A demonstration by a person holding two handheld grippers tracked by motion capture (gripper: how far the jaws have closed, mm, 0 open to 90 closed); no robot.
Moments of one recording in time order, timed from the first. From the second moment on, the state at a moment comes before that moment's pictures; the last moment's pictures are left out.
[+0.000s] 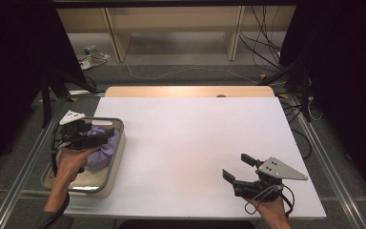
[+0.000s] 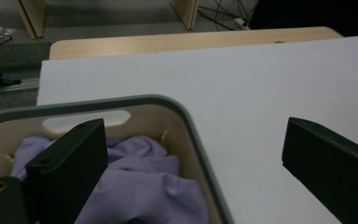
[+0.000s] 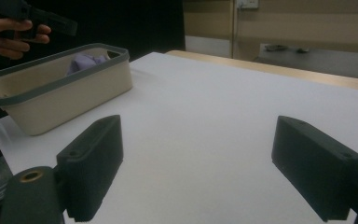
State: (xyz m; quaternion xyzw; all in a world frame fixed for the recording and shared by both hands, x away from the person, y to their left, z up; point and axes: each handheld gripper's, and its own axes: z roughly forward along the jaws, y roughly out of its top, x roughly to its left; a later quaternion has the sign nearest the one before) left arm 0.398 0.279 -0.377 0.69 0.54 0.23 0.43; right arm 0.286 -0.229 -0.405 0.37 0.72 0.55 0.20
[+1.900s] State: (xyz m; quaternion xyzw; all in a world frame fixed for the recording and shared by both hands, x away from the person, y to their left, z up) left arm 0.452 0.293 -0.414 0.76 0.60 0.14 0.23; right arm 0.292 -0.225 -0.411 0.38 0.74 0.53 0.19
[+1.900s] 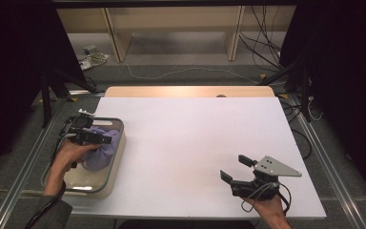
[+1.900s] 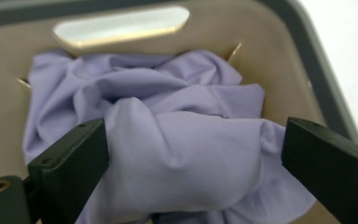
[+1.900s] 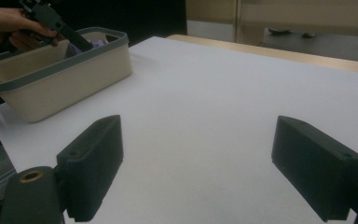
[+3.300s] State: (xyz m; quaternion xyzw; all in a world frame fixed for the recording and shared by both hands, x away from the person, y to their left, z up) left arm 0.458 0.308 -0.452 0.75 0.63 0.10 0.20; right arm 0.293 -0.221 -0.413 0.38 0.75 0.52 0.18
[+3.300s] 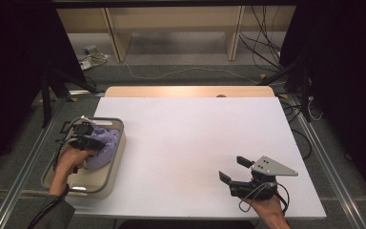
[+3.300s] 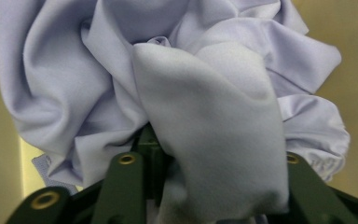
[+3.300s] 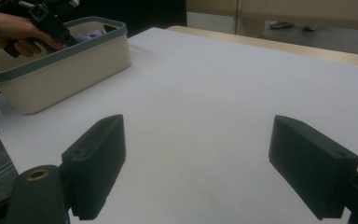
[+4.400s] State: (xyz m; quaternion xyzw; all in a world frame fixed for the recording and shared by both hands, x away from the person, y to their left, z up) left arm 0.447 0.315 -0.429 0.73 0.62 0.07 0.27; right arm 0.293 -0.221 -0.412 0.38 0.75 0.51 0.19
